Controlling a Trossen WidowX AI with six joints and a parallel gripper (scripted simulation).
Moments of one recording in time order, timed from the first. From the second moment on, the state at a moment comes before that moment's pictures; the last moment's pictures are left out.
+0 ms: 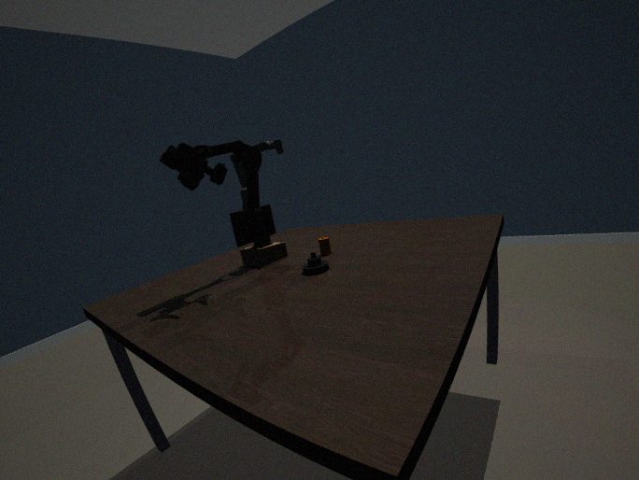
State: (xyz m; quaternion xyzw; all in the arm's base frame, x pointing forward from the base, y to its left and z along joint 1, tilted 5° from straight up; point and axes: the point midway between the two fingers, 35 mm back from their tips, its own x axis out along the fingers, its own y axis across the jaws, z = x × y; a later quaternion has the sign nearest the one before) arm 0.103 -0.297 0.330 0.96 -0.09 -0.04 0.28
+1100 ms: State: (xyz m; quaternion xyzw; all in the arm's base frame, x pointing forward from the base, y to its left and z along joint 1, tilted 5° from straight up) arm 0.308 -0.051 0.156 0.56 0.52 -0.15 0.62
